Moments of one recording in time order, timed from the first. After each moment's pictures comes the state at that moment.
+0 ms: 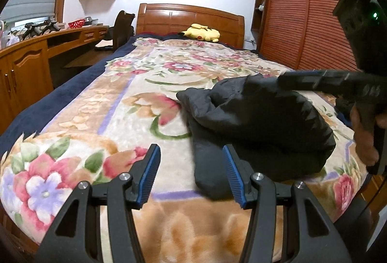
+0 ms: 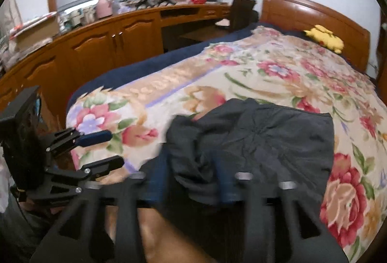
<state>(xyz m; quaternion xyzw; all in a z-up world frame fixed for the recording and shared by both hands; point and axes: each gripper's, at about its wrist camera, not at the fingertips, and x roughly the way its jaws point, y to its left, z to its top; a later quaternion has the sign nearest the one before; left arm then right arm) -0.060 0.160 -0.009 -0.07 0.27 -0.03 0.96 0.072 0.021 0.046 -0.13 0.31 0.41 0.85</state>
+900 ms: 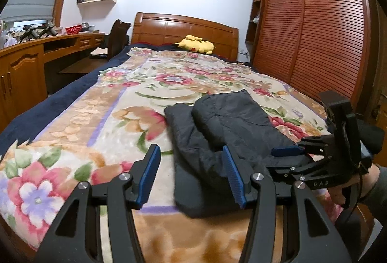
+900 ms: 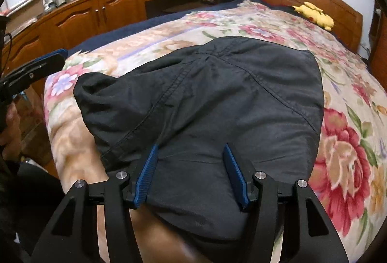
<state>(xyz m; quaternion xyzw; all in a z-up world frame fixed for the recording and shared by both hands) -0.051 0.144 0.011 -0.08 0.23 -0.05 0.97 0.087 -0.026 -0.031 -0.16 0.37 0.38 0.83</state>
